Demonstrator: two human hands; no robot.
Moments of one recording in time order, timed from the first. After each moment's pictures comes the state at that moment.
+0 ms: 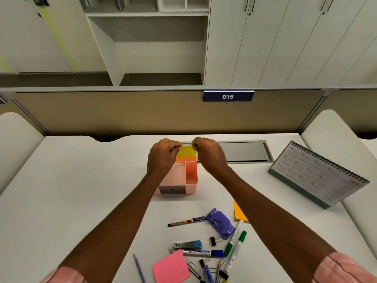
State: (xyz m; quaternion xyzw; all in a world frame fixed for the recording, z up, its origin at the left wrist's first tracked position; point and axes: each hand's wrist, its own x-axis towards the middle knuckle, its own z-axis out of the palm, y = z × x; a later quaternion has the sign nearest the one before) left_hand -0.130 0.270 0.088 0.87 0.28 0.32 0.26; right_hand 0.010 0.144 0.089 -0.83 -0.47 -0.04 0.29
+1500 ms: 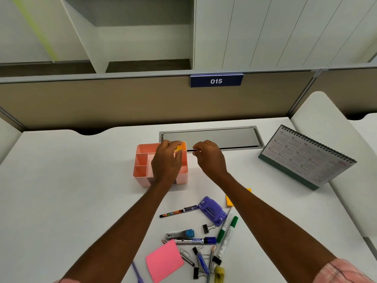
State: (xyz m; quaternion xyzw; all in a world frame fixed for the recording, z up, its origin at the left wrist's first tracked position) left_hand -0.112 0.208 0.047 0.86 0.35 0.27 0.23; right_hand 0.011 0.100 0.028 -0.86 -0.38 -0.01 0.34
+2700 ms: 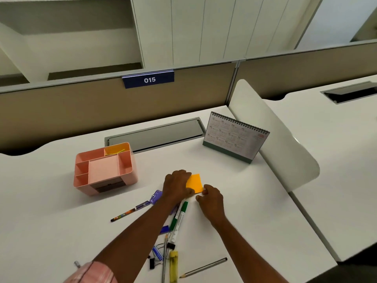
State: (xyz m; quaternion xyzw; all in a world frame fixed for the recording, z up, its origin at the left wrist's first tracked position) left_hand -0.054 0.029 -0.020 0.97 0.13 -0.11 0.20; right_hand -0.039 -0.135 -0.041 -0.89 -0.03 0.19 0.41
